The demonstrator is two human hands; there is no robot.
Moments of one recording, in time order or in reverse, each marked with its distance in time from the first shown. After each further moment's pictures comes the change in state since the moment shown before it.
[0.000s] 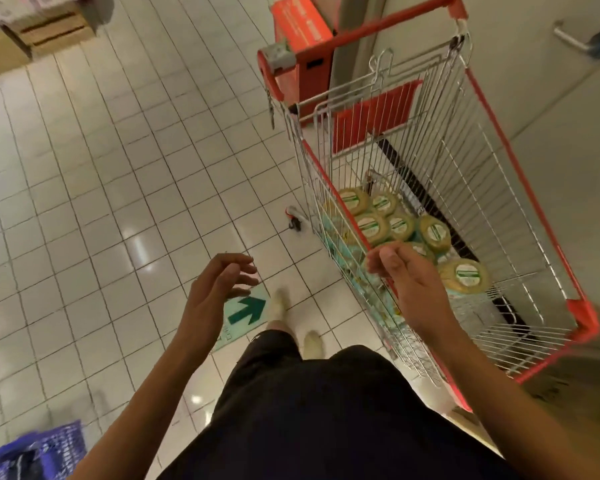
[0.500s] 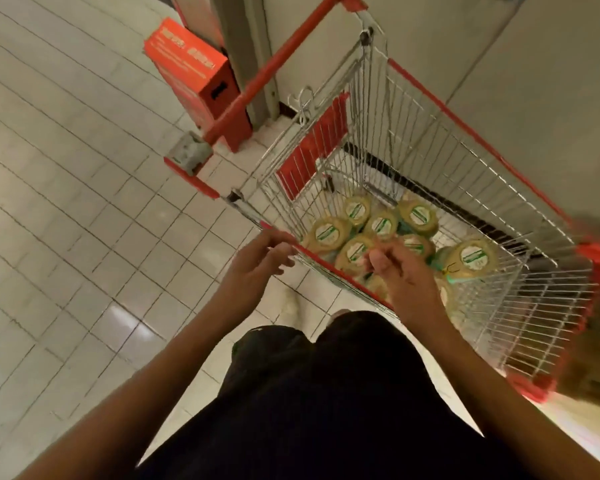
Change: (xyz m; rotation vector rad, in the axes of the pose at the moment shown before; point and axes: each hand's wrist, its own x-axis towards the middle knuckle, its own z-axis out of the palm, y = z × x) left_hand 0.300 0.094 0.056 0.259 -0.620 0.076; right_hand 0.159 -0.009 0.020 0.116 0.418 0.105
